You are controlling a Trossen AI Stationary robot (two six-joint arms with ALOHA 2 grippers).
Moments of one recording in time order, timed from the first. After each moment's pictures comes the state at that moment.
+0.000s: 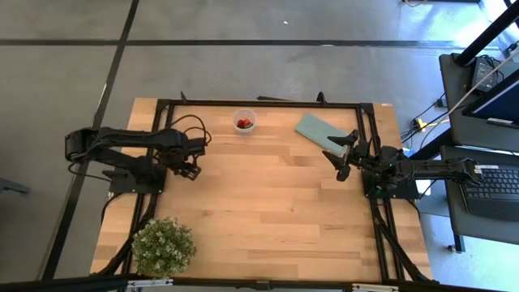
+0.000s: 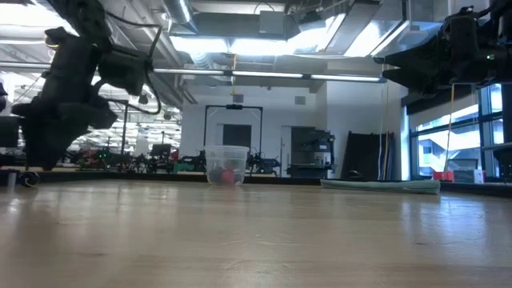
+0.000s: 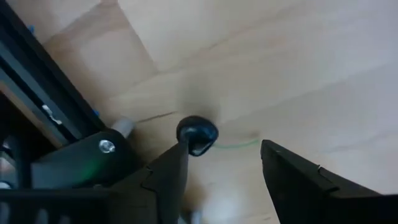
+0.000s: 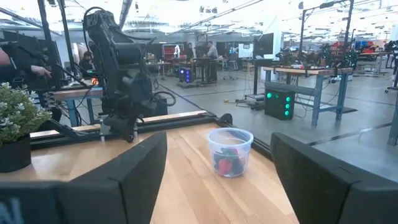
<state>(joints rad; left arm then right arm) 0.32 1.21 0.59 -1.09 0.04 -0.81 -0.05 0.27 0.02 0.40 0.32 0.00</state>
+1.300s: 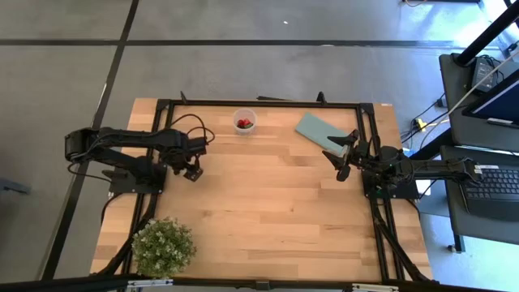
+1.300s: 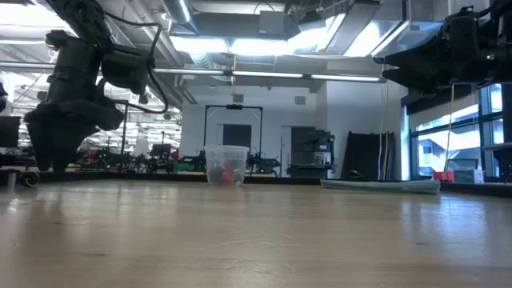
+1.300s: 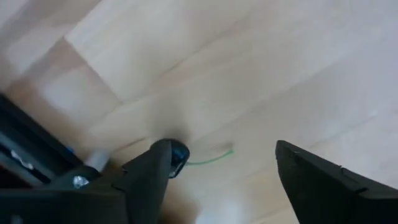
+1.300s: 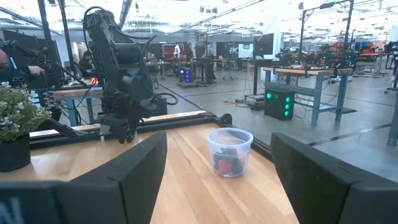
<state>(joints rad) 0.32 1.21 0.58 -1.01 0.07 -0.69 -0.05 0.27 0.02 0.40 0.32 -0.01</state>
